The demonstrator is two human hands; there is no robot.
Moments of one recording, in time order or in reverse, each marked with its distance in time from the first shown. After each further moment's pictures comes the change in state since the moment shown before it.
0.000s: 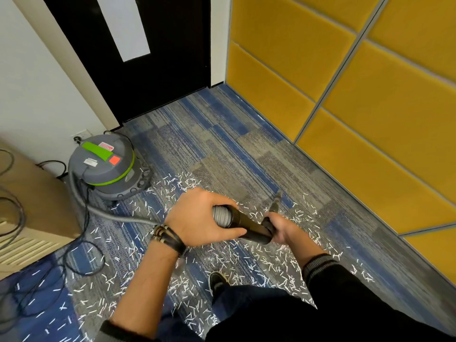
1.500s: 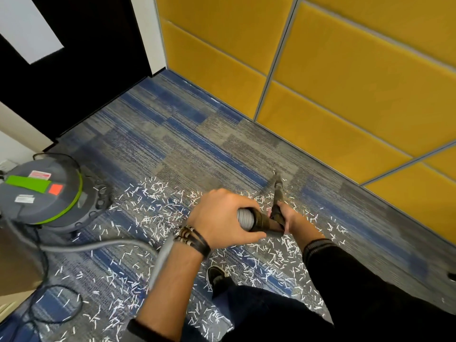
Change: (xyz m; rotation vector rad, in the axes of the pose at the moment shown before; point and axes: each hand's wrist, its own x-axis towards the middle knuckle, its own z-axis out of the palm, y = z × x) left_hand 0.094 0.041 0.041 0.003 -0.239 0.209; right_hand 0.020 -0.004 -0.081 0.578 0.181 0.019
